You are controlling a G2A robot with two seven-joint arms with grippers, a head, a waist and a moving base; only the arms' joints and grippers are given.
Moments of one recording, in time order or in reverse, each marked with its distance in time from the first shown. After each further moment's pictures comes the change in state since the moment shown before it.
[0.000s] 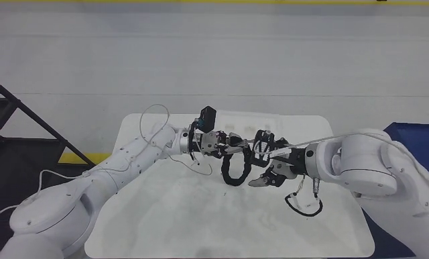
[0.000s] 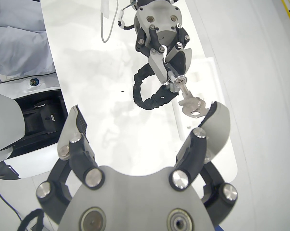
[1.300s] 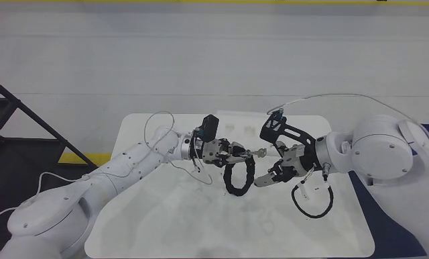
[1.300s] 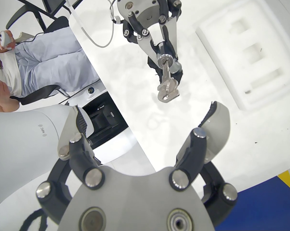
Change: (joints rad) left arm 0.019 0.023 0.000 -0.071 0.126 0.000 0.108; right arm 0.072 -0.003 0.046 0.081 0.351 0.411 0.250
